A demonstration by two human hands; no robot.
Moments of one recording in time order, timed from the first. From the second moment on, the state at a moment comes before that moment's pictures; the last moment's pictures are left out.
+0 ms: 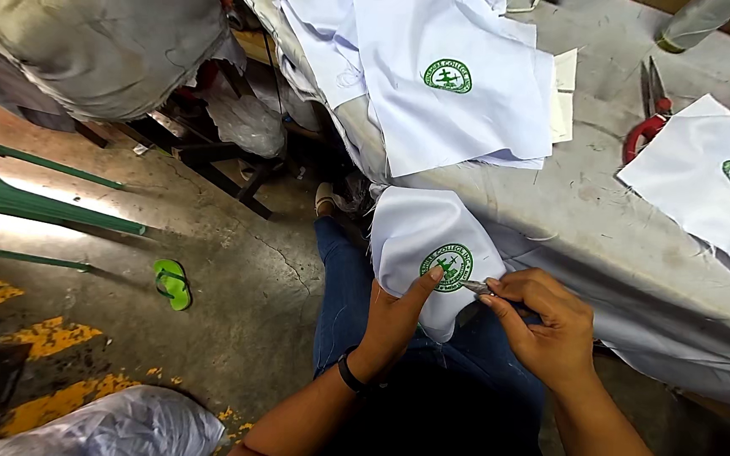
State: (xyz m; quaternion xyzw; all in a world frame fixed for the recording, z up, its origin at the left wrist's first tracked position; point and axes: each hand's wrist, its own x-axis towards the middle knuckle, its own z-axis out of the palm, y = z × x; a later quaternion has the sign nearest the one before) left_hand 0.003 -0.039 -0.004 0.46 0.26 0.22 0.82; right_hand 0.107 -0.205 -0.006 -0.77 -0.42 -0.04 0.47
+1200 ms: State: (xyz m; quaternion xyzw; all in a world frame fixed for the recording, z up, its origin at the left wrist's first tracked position) left_hand 0.002 -0.044 -0.002 0.43 0.26 0.24 0.83; right_hand 0.101 -0.204 -0.009 -0.77 -0.37 -0.10 0.52
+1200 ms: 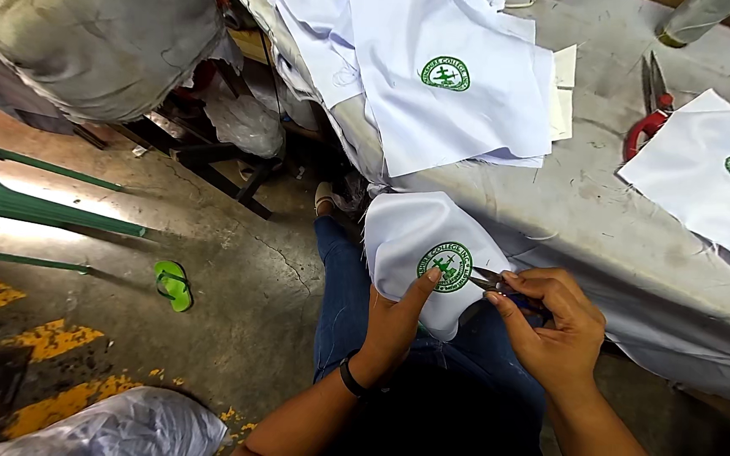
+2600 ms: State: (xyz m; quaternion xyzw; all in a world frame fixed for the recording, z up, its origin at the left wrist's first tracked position) left_hand 0.003 -0.045 0.004 0.38 0.30 0.22 0.85; right_hand 0.101 -0.202 0.001 -0.77 -0.36 -0.08 0.52
